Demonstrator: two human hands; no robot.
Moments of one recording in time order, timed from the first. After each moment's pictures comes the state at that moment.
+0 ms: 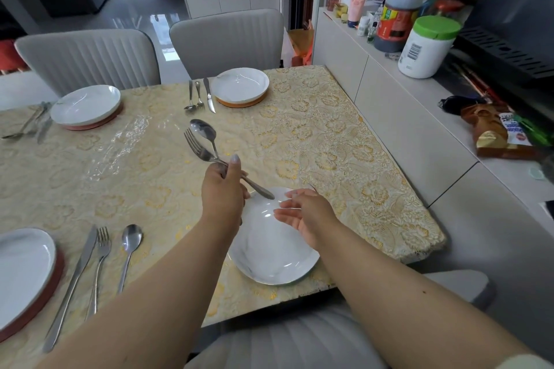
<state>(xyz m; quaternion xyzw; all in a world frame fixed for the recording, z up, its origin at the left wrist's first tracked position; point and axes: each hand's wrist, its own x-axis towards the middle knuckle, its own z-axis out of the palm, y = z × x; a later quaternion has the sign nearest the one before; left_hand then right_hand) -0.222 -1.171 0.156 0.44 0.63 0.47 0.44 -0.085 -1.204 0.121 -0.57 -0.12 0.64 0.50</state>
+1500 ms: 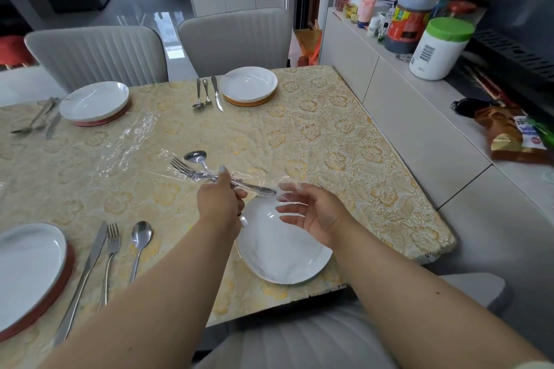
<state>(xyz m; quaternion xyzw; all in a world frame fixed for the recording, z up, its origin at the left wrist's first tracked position) -0.247 -1.163 0.145 0.21 0.63 0.48 0.56 -0.085 -1.204 0.126 -0.47 -0.20 0.71 0.49</state>
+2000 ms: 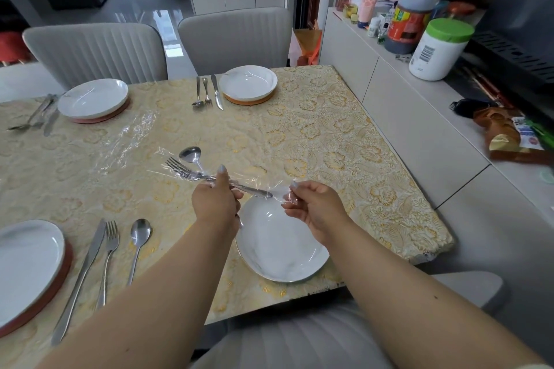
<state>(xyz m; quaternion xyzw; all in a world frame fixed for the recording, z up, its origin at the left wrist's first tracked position) -0.251 -1.169 0.144 0.22 0.64 0.49 0.54 -0.093 -1.204 0.126 -0.54 -0.21 0.62 0.54</state>
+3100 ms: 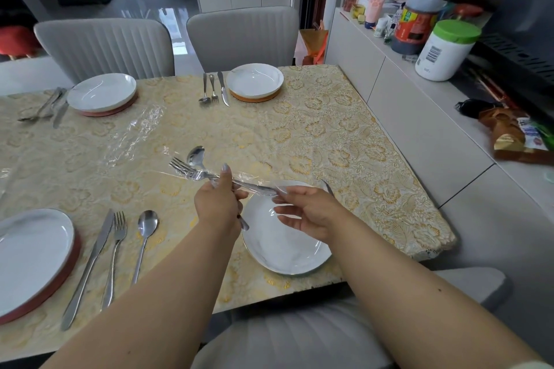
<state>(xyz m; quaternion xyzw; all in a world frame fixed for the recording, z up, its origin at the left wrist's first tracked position) -0.263 -1.181 0.138 0.22 0.63 0.50 0.55 -0.108 -1.210 0.132 -0.53 -0.22 0.70 0.43</state>
